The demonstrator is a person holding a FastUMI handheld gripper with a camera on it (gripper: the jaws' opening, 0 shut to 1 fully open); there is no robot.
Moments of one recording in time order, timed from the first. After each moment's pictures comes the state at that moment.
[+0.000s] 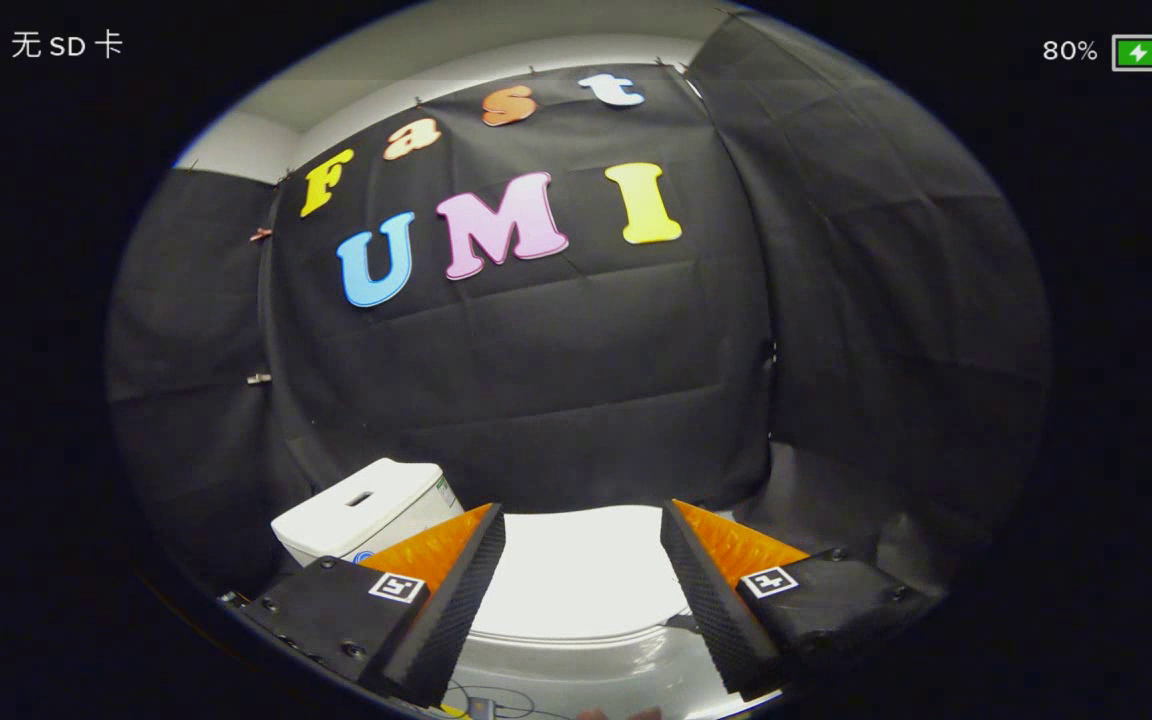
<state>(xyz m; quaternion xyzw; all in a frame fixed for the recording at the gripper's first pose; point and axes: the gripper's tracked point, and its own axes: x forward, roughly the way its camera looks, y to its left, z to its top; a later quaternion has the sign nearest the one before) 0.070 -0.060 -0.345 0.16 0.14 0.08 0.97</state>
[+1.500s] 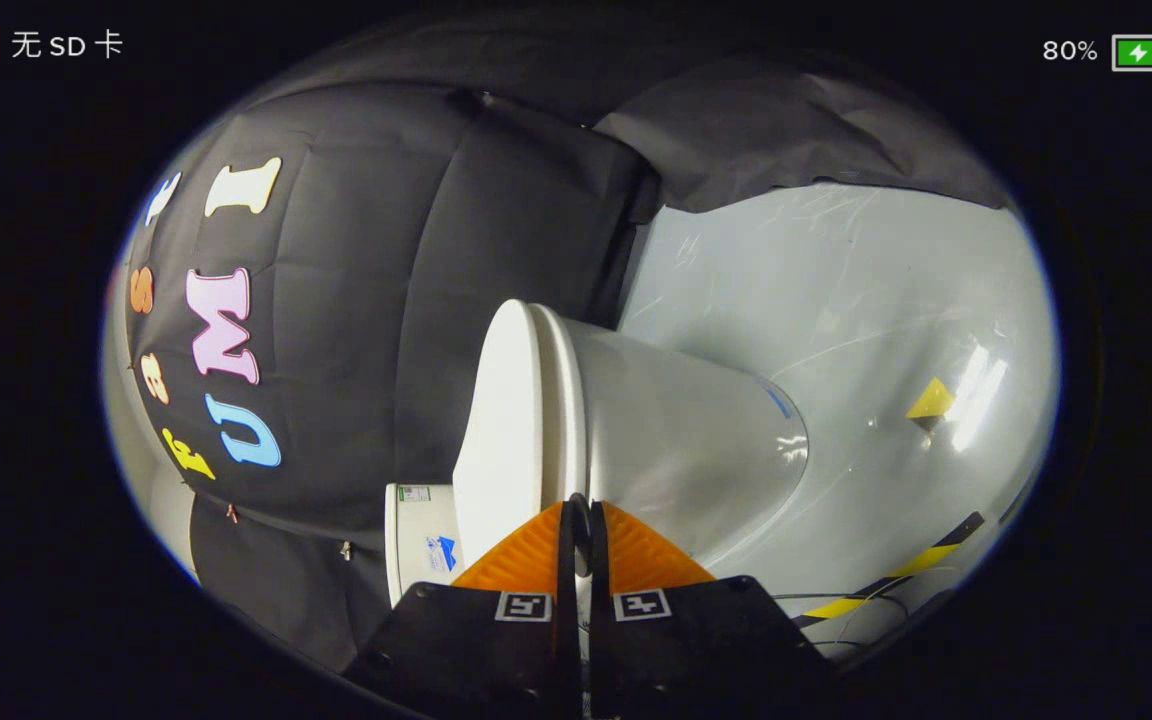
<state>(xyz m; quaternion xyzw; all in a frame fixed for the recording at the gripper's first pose) 0.114 -0.144 -0.651 0.57 0.39 0.02 0.72</state>
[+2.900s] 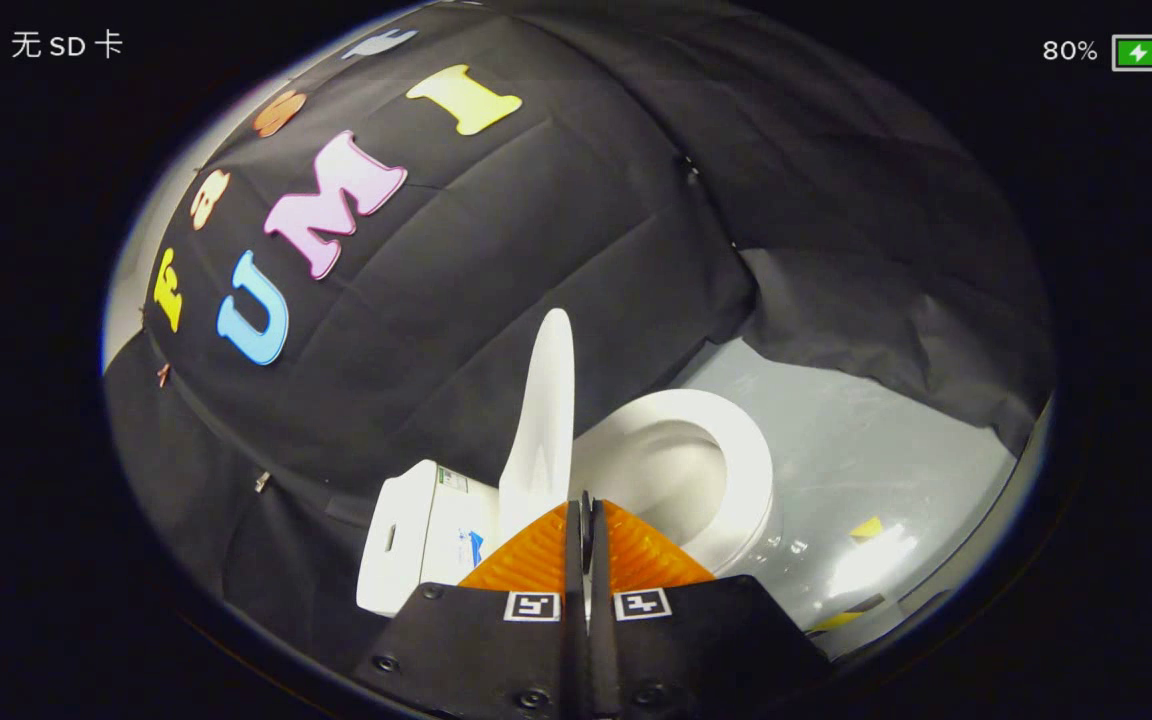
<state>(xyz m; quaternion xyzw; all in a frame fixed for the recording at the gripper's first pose) 0.127 -0.050 -0.392 0.33 0.33 0.02 0.89</state>
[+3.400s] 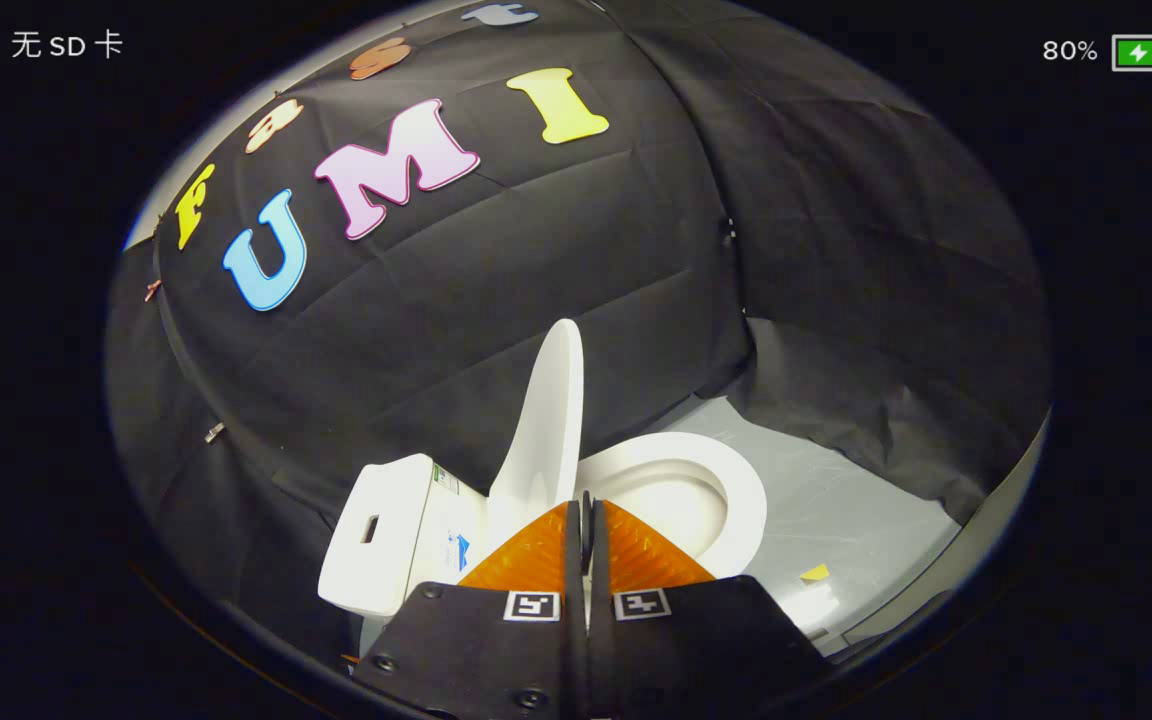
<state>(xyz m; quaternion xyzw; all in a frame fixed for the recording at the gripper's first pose) 0.132 0.006 -0.335 0.22 0.29 -0.01 0.93</state>
